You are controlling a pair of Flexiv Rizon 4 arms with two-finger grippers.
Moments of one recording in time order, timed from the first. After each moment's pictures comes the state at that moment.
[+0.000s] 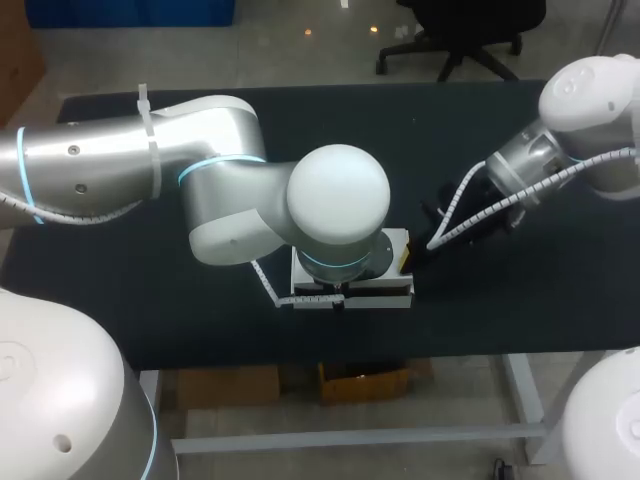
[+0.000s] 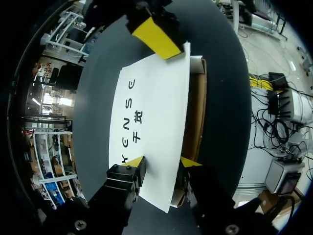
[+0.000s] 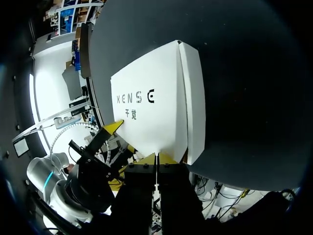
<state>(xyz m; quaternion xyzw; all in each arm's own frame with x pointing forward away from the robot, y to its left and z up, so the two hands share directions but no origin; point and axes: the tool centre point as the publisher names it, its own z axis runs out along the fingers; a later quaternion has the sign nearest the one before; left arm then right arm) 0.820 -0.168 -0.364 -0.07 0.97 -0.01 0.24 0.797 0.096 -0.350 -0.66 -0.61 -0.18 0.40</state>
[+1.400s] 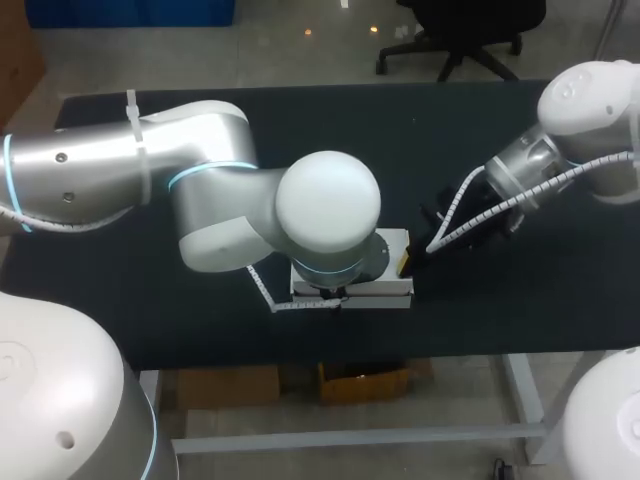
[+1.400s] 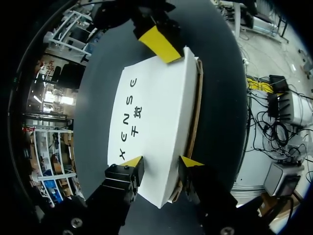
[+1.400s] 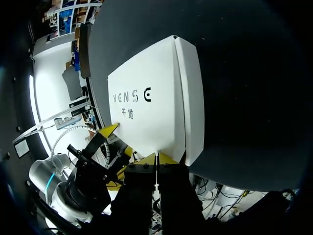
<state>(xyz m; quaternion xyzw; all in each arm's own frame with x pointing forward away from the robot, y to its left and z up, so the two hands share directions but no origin) 0.811 -0.163 -0.360 -0.08 0.97 -0.02 0.24 0.795 0.097 -0.355 -0.66 -0.61 -0.18 0.40</state>
